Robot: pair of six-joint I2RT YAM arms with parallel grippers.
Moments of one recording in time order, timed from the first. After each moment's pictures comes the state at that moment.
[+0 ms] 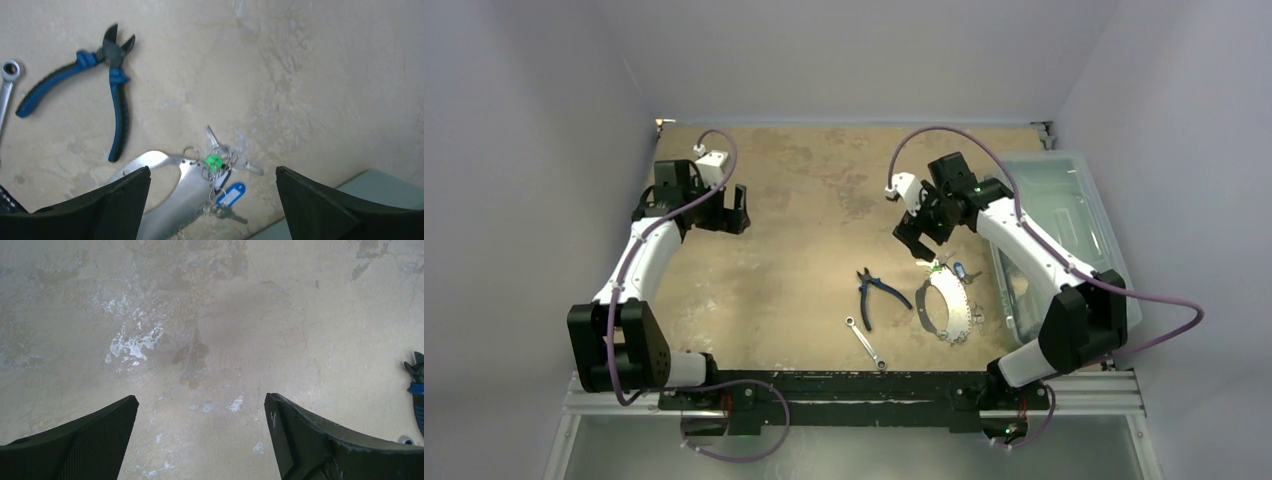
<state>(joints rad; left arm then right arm) 0.08 1.36 1.03 -0.49 0.33 0.17 0.41 1.51 1.27 -0.81 -0.22 -0.58</state>
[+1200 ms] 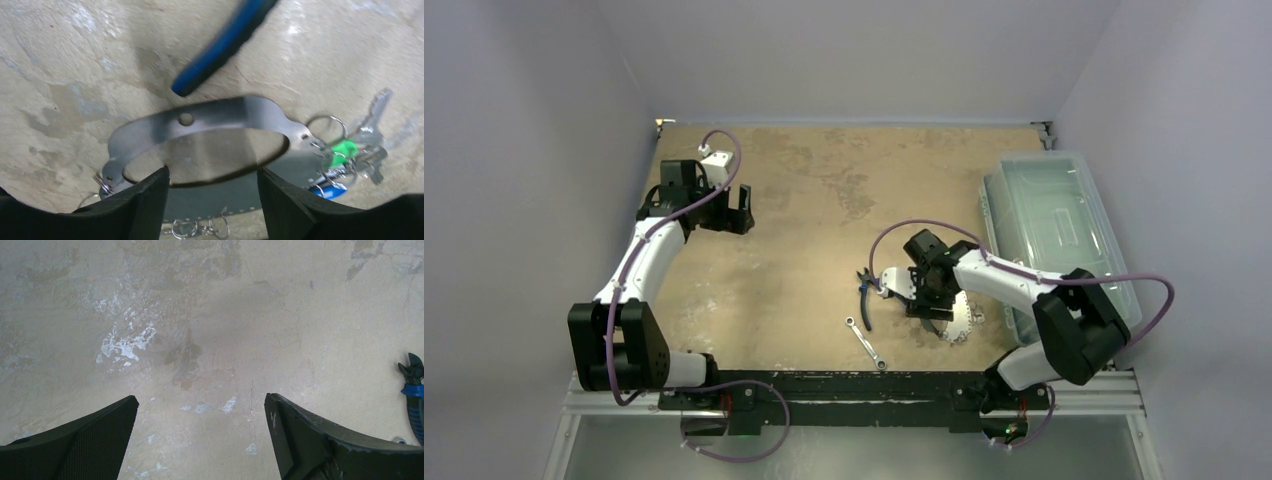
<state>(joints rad) 0.04 1.36 1.03 -0.49 0.30 0.13 0.61 1.44 0.78 -0.74 0.01 -0.85</state>
